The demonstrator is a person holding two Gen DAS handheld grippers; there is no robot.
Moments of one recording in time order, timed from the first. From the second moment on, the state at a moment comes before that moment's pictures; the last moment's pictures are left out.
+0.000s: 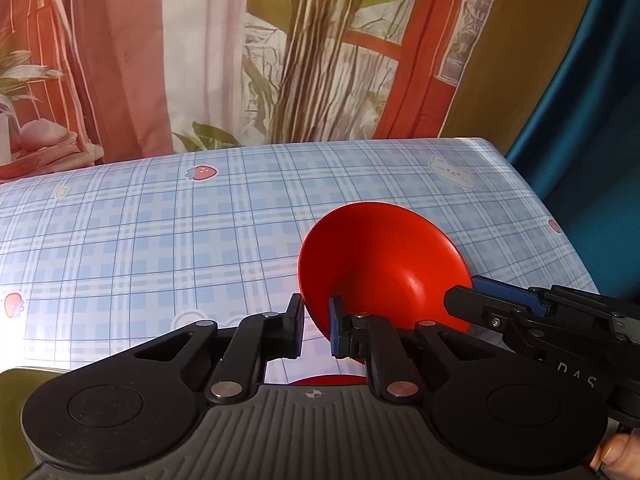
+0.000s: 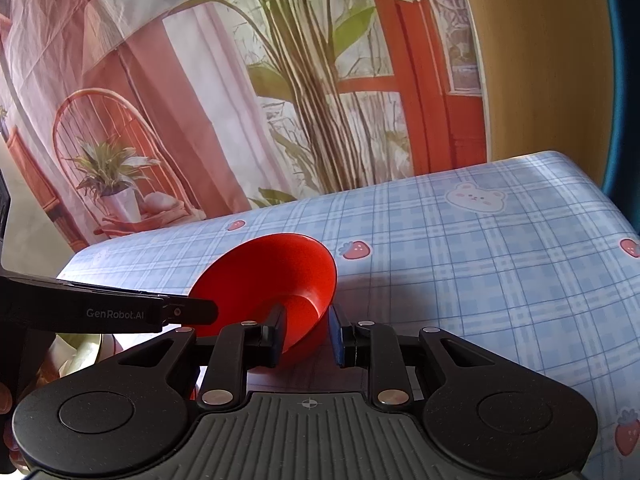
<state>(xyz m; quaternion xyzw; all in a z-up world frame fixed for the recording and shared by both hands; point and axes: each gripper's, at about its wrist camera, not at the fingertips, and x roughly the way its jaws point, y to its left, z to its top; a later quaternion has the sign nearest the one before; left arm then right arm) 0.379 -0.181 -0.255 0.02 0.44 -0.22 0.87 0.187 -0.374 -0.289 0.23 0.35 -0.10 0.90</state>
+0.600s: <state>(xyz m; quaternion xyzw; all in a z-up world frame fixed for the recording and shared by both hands) 0.342 -0.163 -0.214 0.01 0.40 -0.22 0.89 0.165 -0.356 -0.246 0.21 0.31 -0.10 0.92</state>
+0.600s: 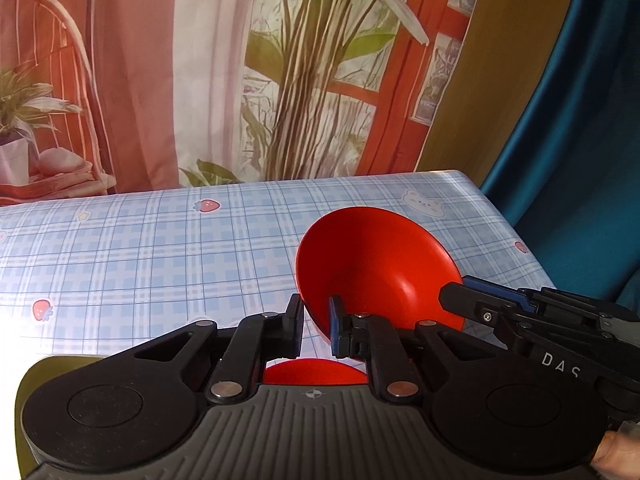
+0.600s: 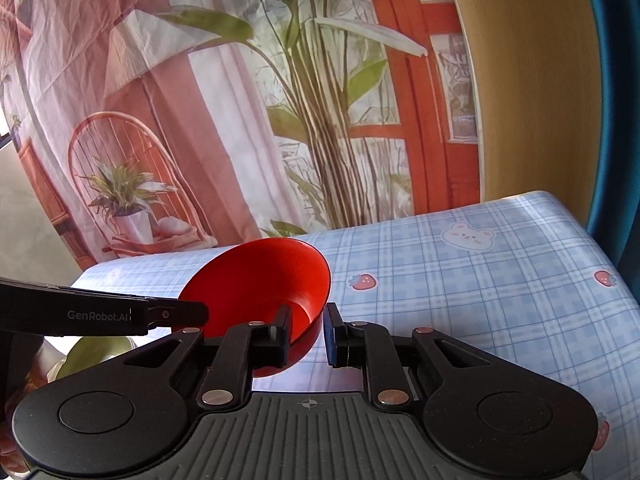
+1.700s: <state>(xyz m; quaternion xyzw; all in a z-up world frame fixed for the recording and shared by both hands) 0.256 -0.107 -0.220 -0.02 0.39 -0.16 0.91 0.144 -0.287 -0.250 0.19 0.34 -0.06 0.92</state>
